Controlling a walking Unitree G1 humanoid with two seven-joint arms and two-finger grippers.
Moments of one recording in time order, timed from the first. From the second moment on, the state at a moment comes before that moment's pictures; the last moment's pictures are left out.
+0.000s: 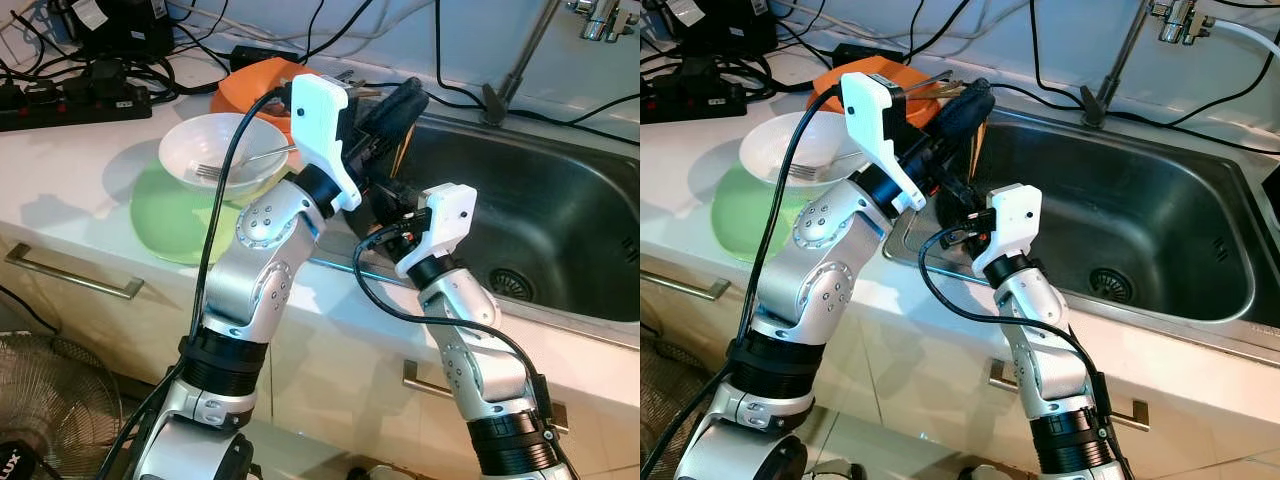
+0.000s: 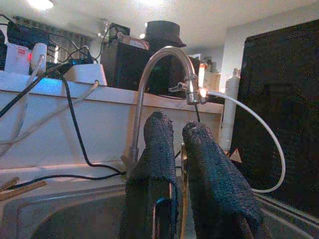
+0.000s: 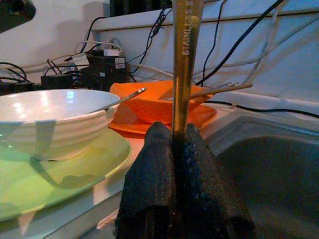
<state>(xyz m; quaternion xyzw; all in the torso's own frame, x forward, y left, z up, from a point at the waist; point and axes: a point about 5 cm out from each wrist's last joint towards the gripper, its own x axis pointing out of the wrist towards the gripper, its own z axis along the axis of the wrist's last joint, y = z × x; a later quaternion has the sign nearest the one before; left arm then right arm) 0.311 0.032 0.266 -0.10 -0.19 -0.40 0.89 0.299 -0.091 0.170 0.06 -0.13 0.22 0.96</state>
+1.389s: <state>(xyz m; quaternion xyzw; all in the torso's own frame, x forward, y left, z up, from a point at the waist) 0.298 0.055 0.175 0.07 -0.03 -0.43 0.90 0.362 -0.190 0.154 -0.02 -0.07 0.00 1.00</state>
